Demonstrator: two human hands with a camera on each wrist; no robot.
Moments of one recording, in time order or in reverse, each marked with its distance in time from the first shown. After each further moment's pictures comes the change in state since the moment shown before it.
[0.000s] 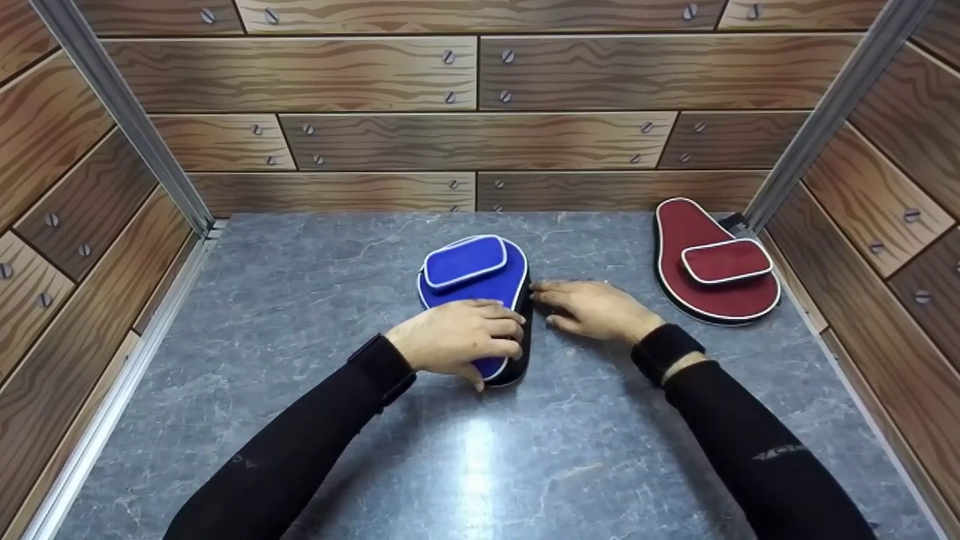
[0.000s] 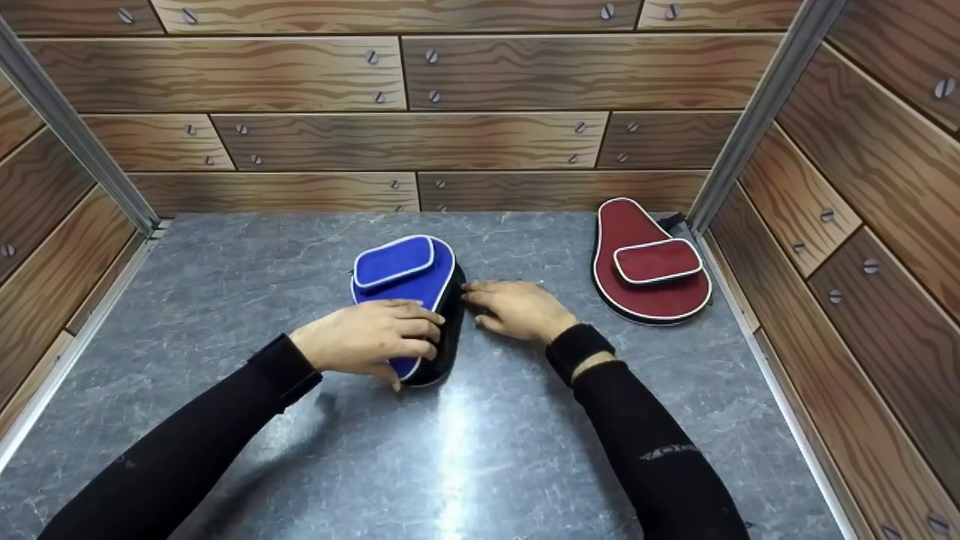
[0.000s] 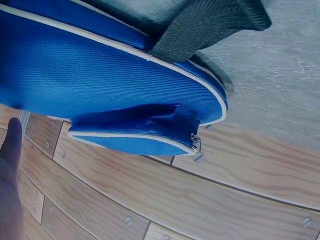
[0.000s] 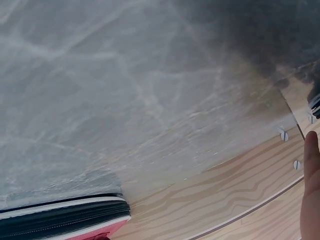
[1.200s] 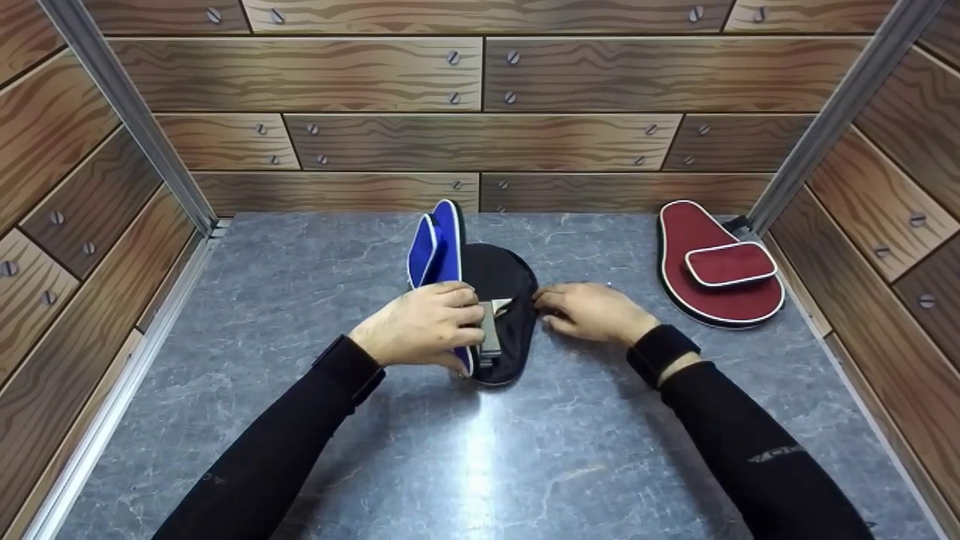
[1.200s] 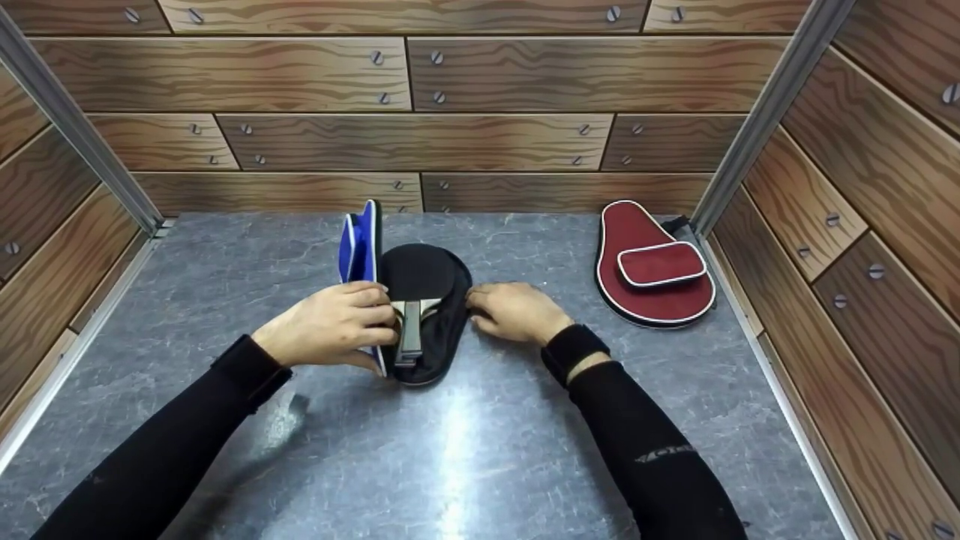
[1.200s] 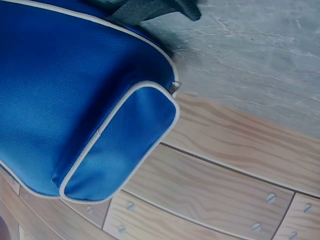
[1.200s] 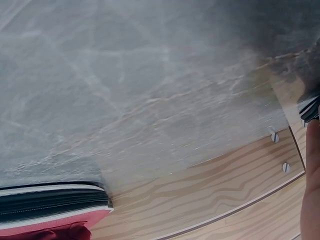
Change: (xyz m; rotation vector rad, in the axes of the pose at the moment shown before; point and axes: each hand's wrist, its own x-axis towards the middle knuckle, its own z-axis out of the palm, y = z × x) left_hand -0.046 -0.012 -0.011 0.308 0.227 -0.026; right_hand 0.012 -0.010 -0.001 -0.008 0.015 0.010
